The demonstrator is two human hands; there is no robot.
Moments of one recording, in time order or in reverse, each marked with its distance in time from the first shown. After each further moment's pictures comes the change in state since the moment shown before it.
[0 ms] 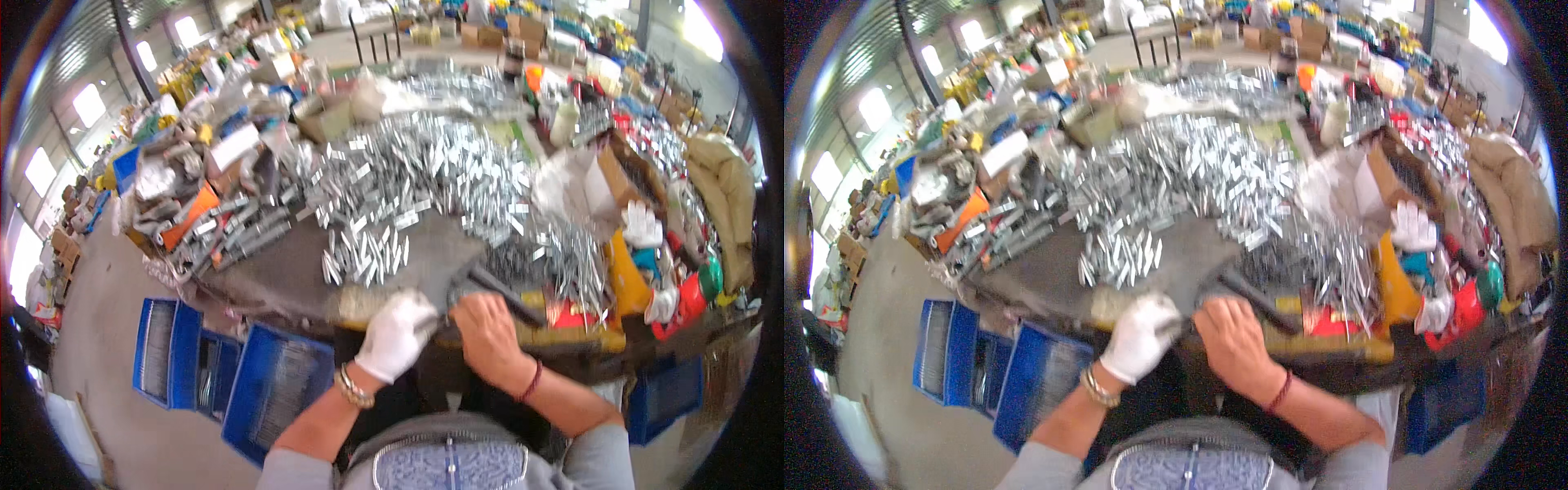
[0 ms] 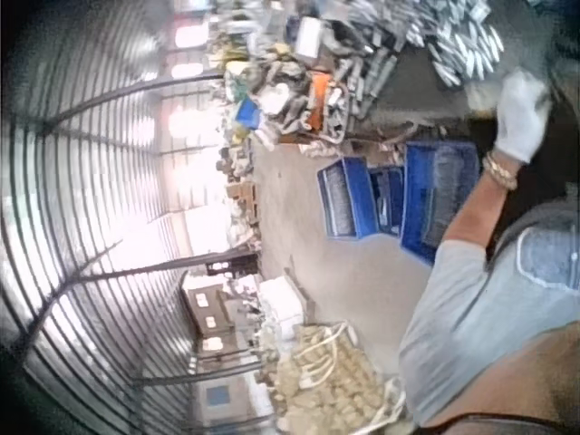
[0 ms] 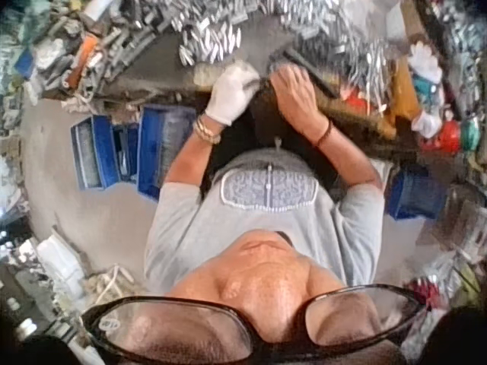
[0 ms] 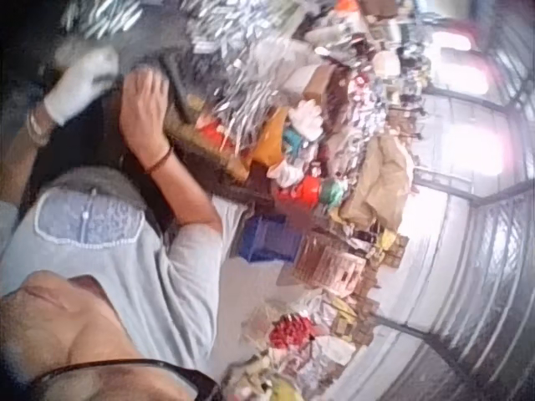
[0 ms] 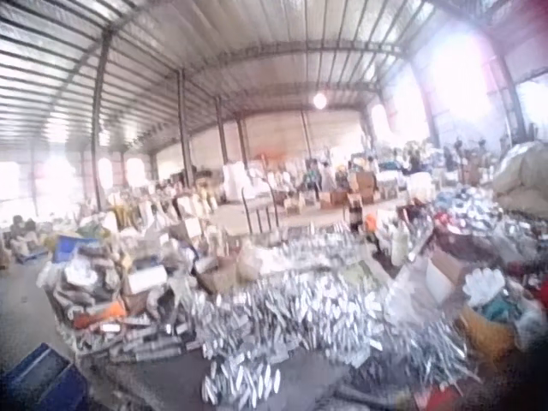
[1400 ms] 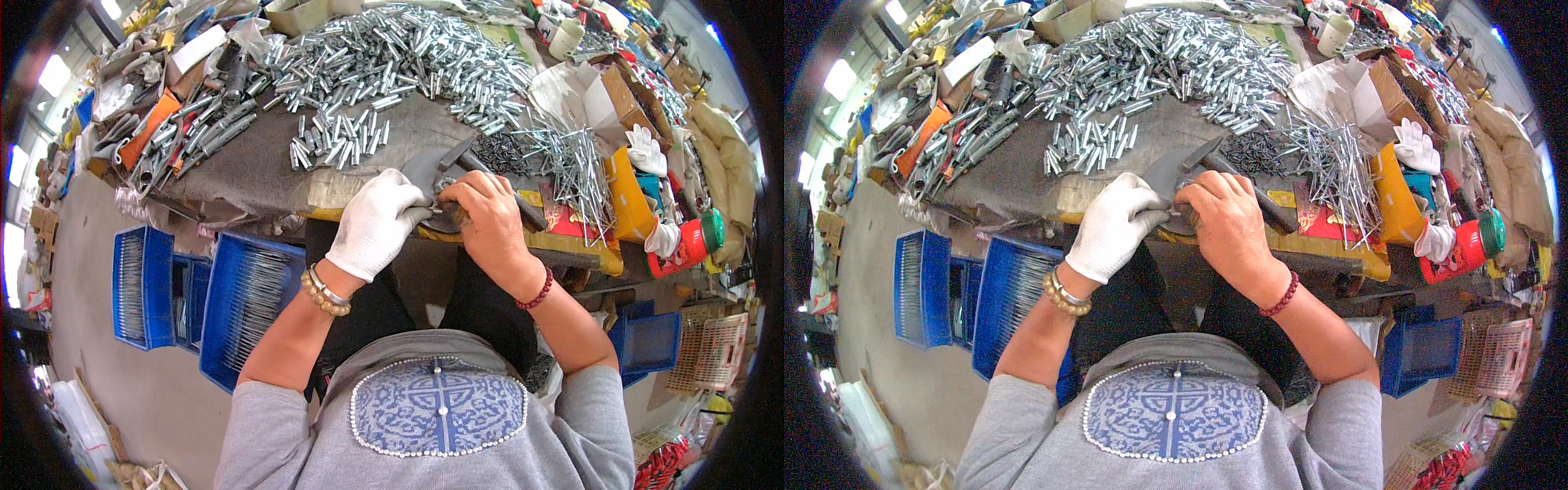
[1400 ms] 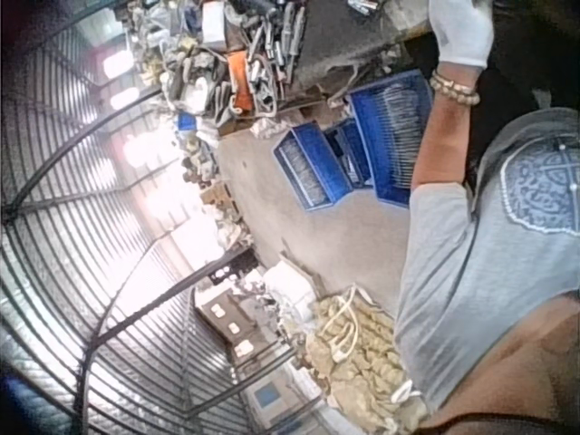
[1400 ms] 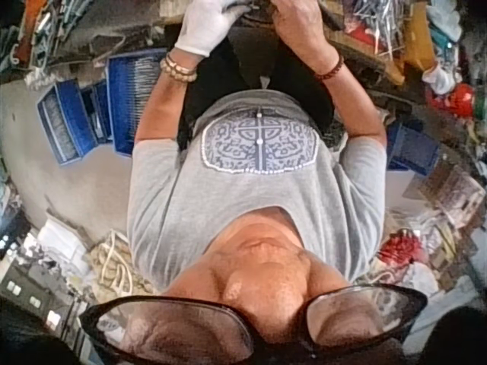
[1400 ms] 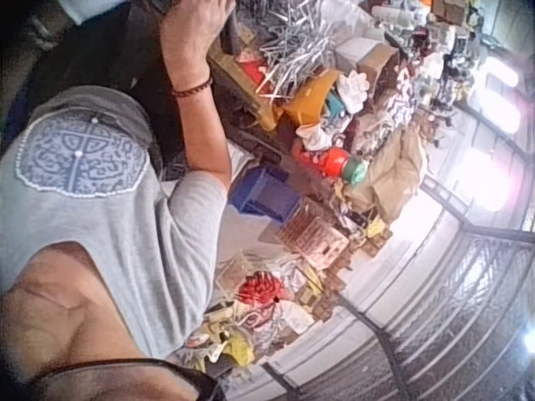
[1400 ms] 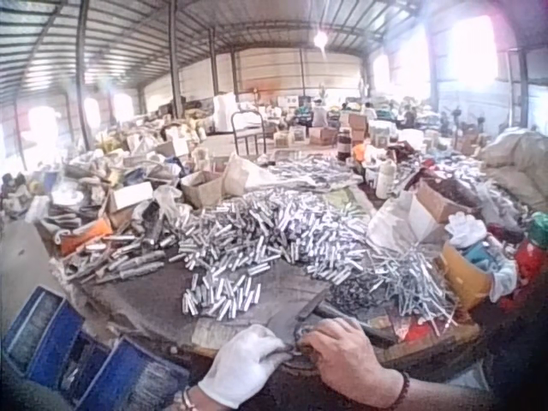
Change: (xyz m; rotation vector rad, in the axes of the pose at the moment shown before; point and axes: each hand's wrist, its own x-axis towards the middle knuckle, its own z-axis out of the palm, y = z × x) left_hand 0.001 0.001 0.001 -0.072 -0.065 -0.115; right_hand 0.008 0.008 -0.007 0.128 -0.001 0.081
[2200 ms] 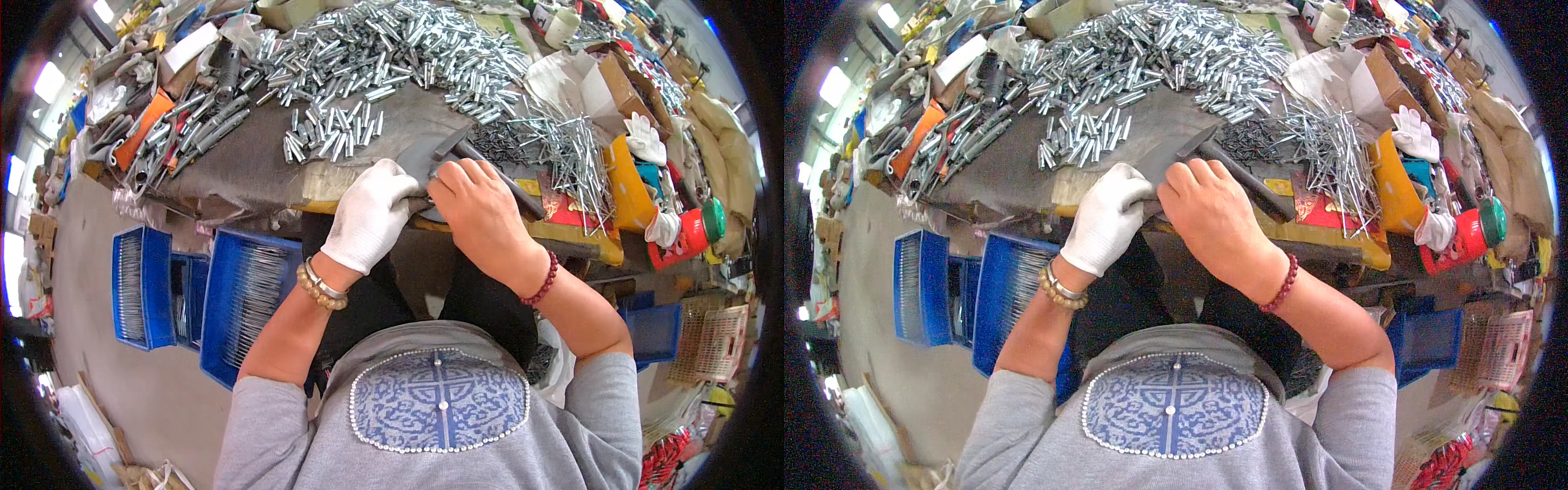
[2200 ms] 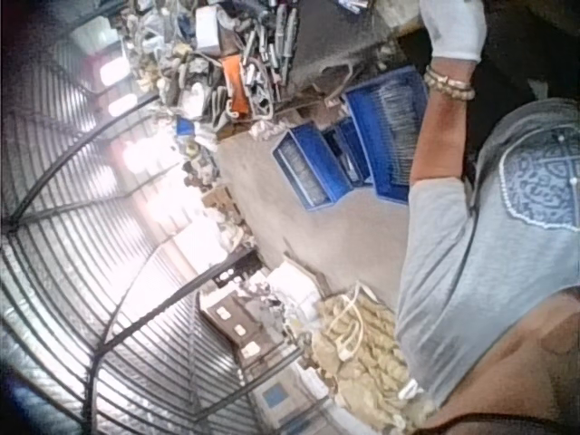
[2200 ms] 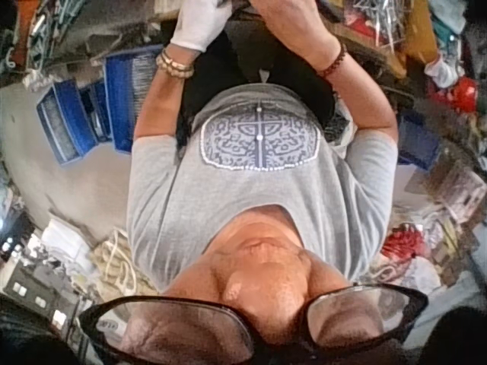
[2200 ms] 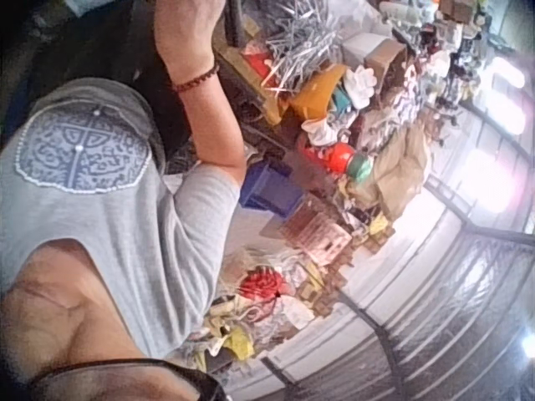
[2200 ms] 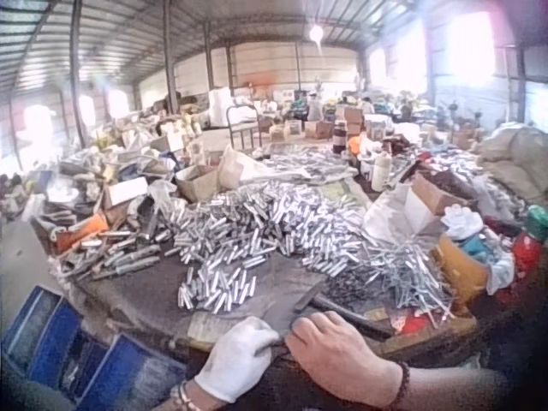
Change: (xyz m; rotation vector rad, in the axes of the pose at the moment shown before) left_hand 0.000 -0.002 0.003 0.065 0.035 0.032; right_hand 0.016 -0.018 -0.014 -0.279 -0.177 -0.208
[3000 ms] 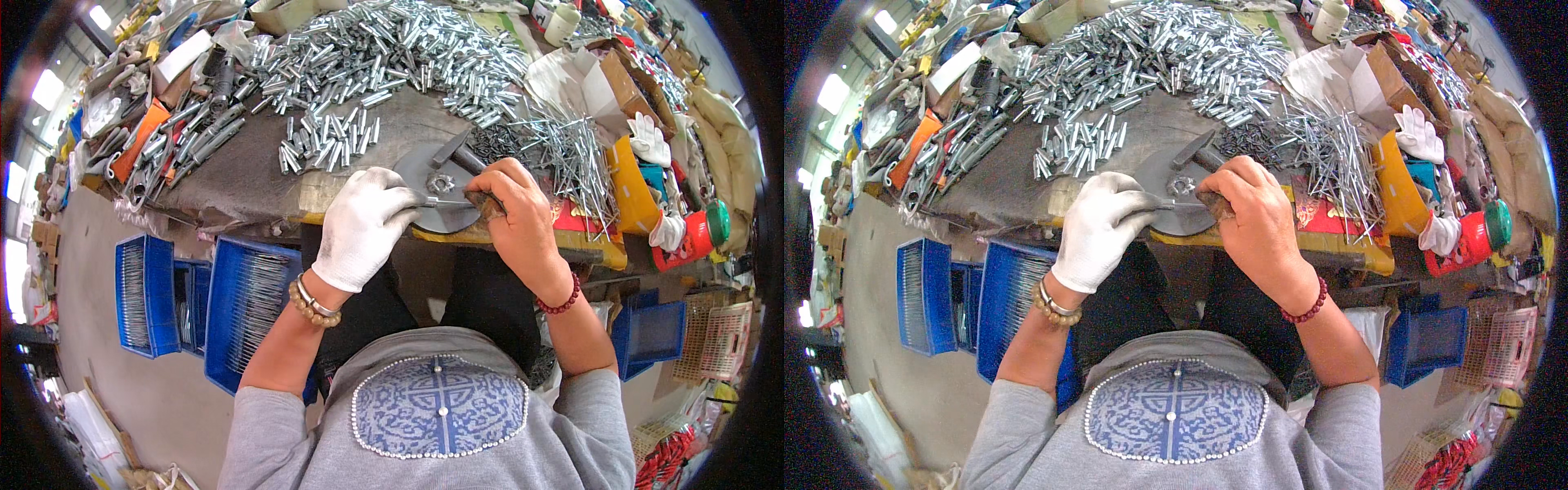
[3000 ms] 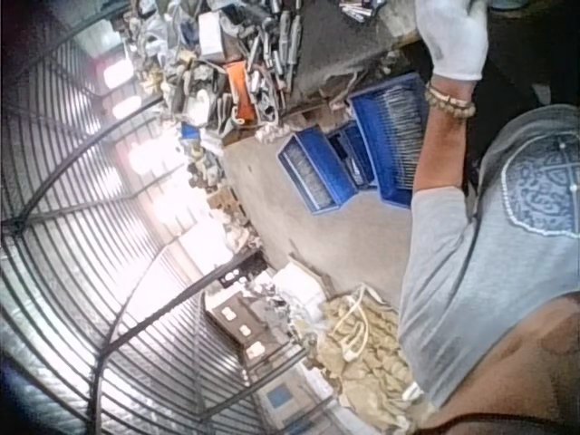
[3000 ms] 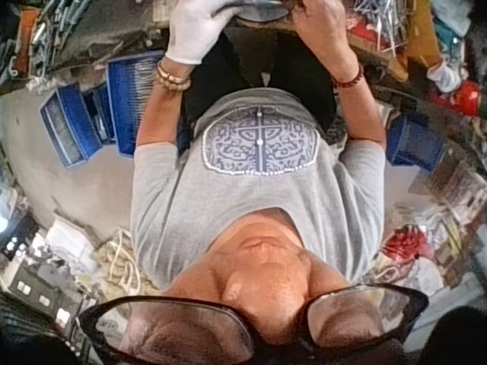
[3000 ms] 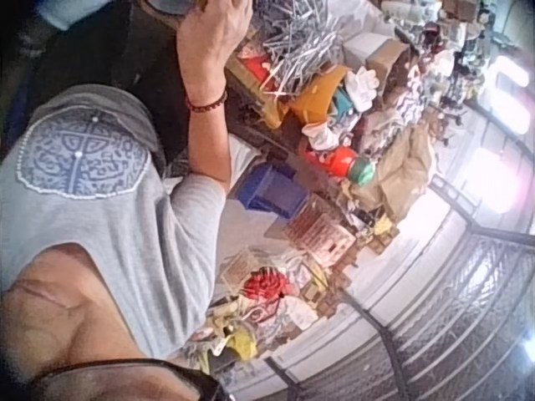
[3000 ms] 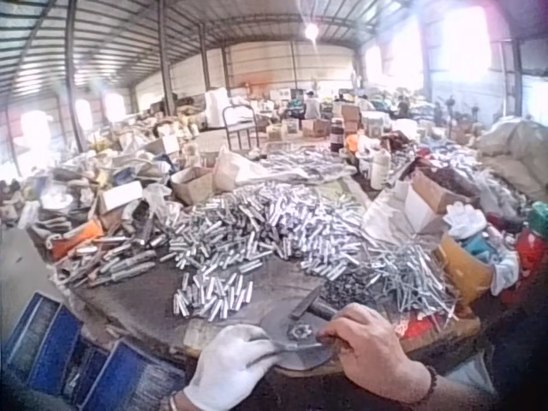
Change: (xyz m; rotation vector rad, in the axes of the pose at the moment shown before) left_hand 0.003 0.010 -0.016 0.097 0.020 0.085; right_hand -0.025 0.024 -0.011 0.419 0.209 0.386
